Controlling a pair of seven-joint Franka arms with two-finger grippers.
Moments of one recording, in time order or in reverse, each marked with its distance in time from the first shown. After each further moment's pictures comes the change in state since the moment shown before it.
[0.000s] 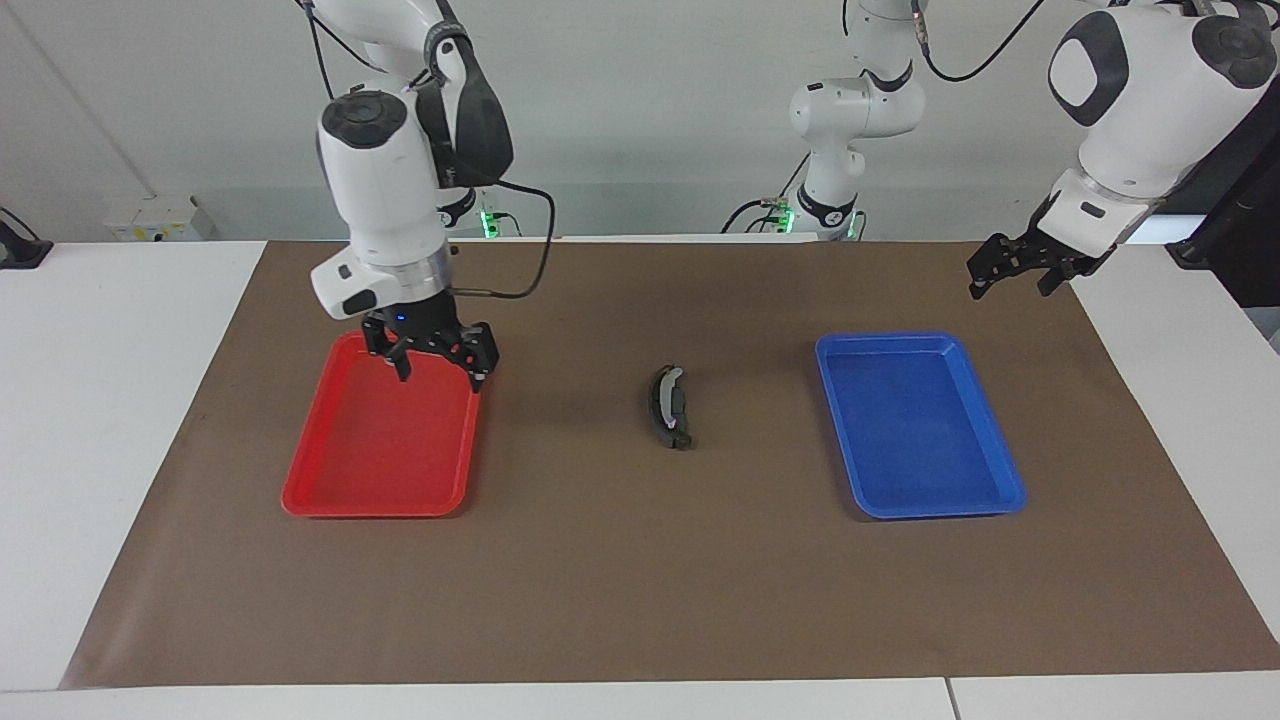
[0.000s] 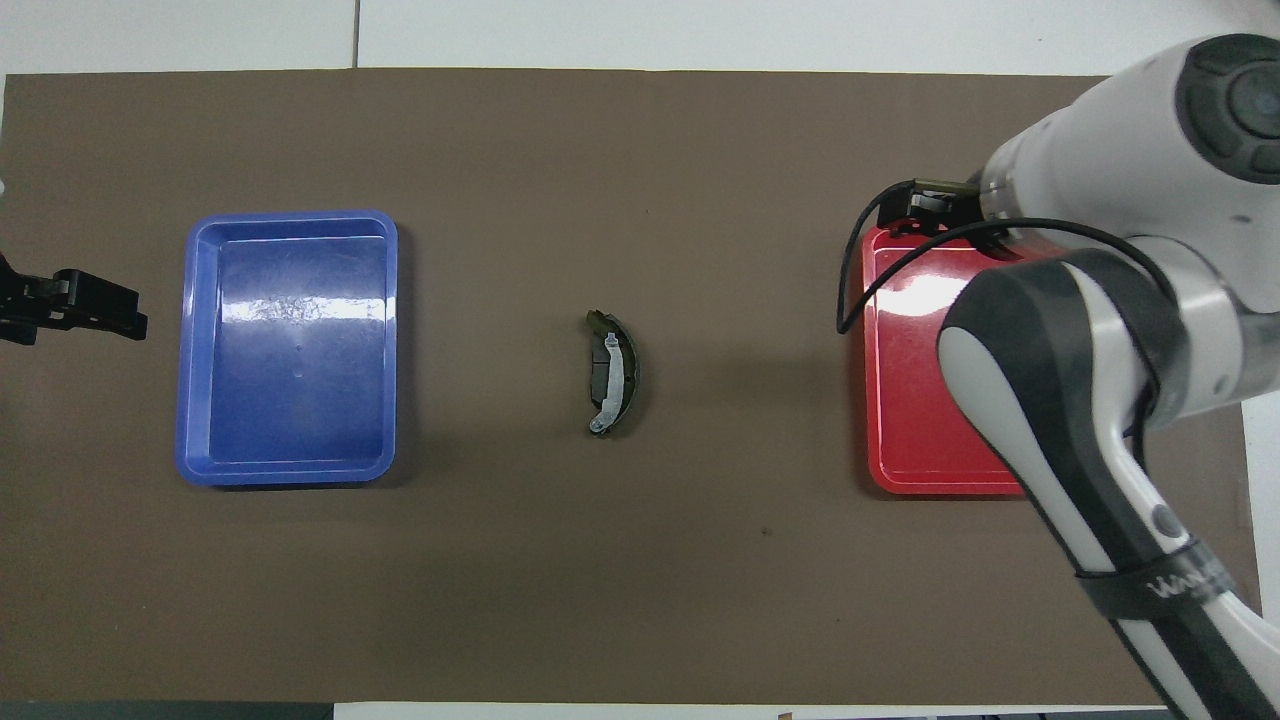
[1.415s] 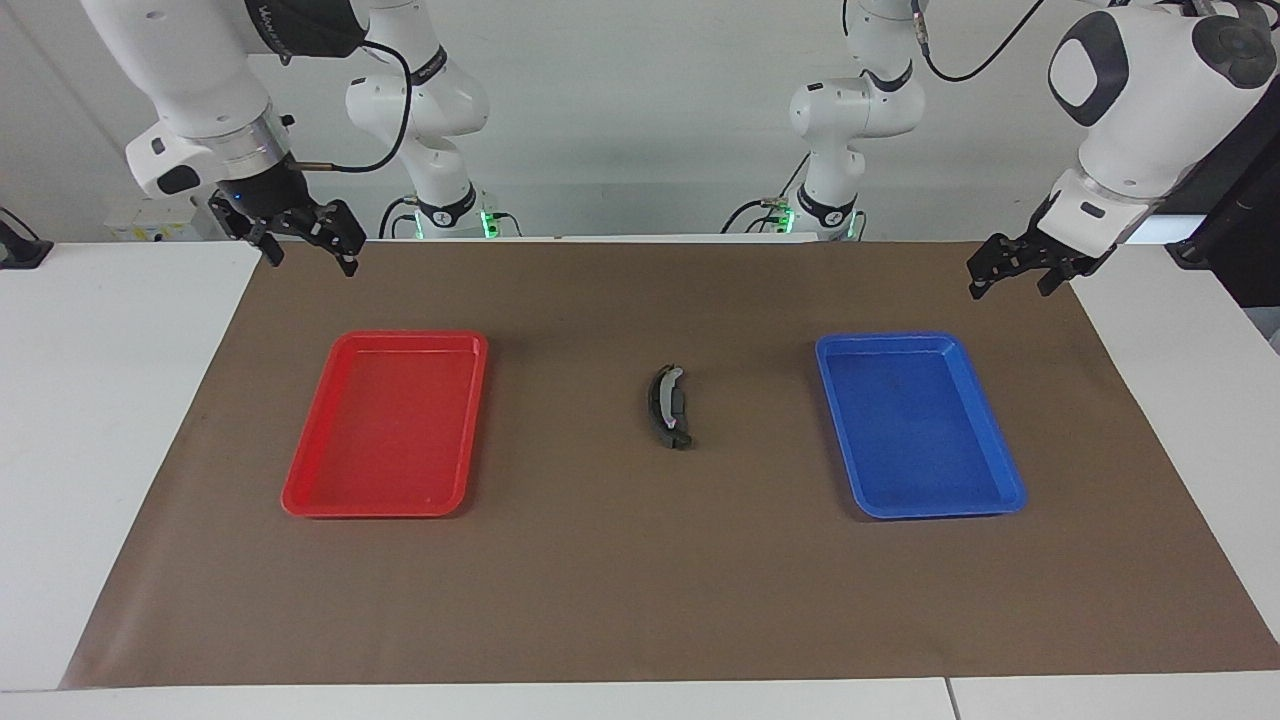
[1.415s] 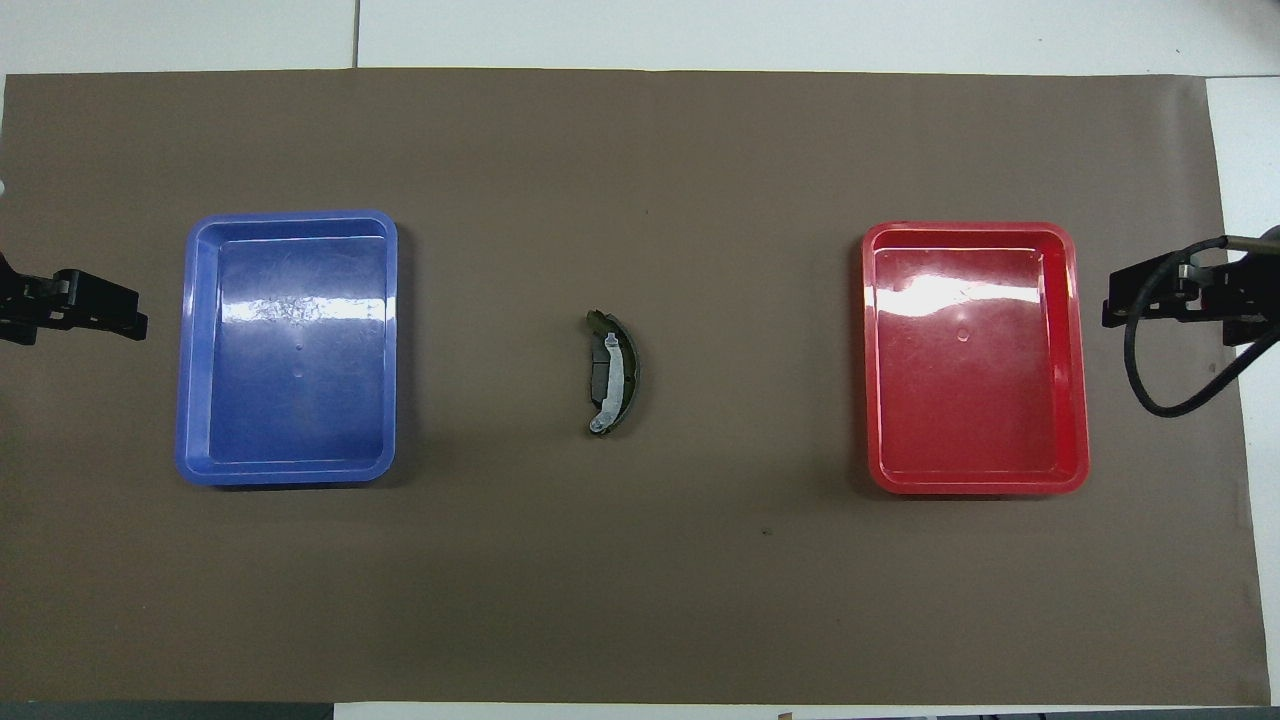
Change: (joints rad) left arm 0.000 0.000 0.000 0.000 0.000 0.000 0.000; right arm -0.161 -0.159 -0.005 0.054 0.058 -0.380 -0.196
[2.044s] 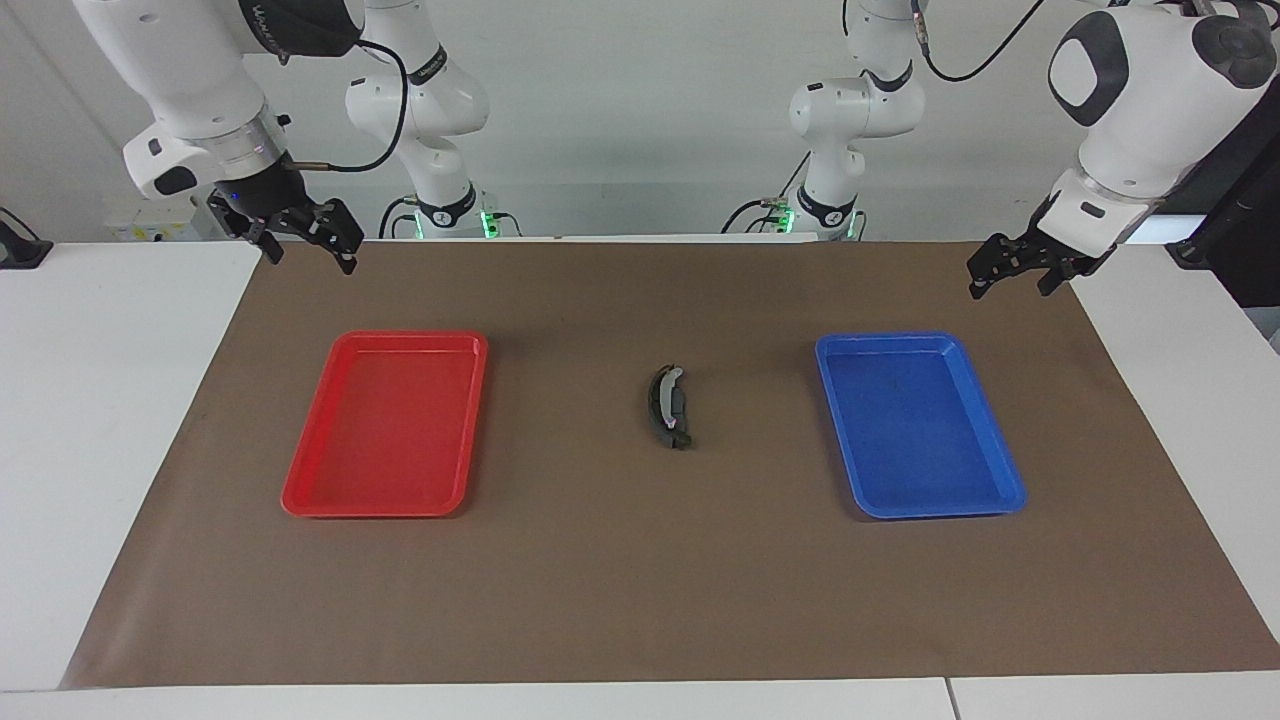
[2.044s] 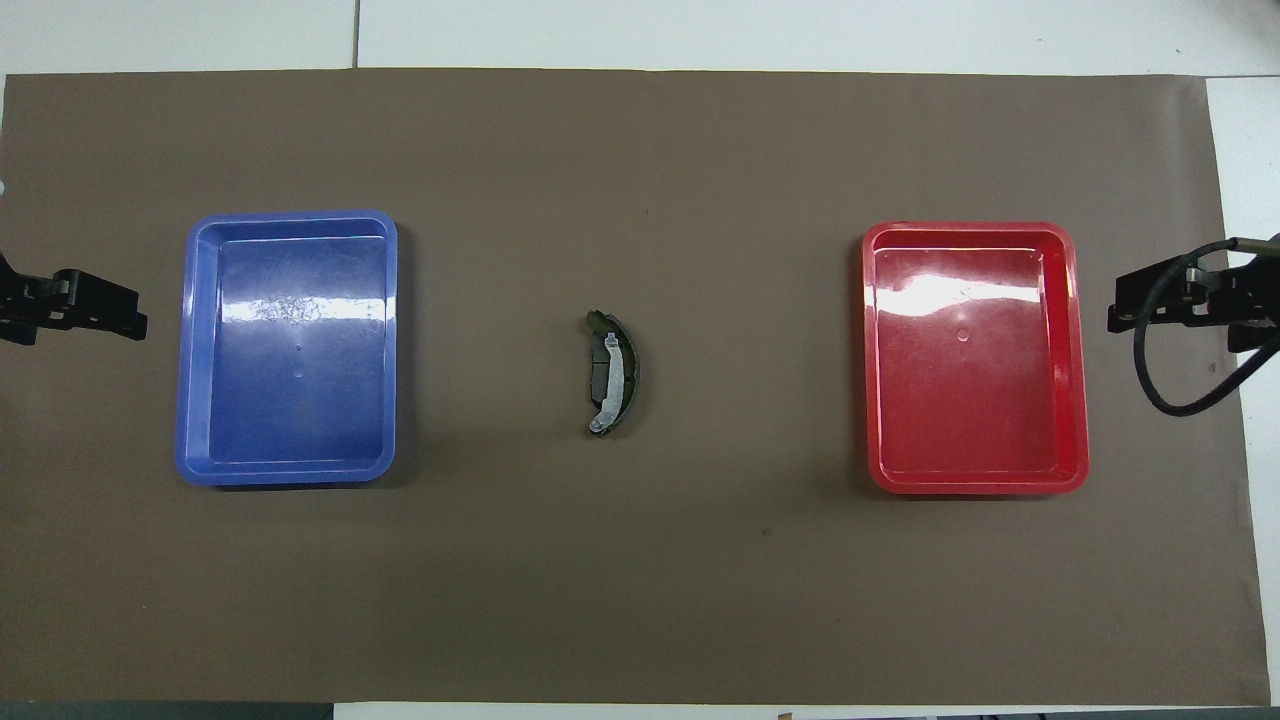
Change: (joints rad) left arm 0.000 0.000 0.000 0.000 0.000 0.000 0.000; right arm 0.014 0.000 -0.027 0.002 0.006 -0.017 0.000
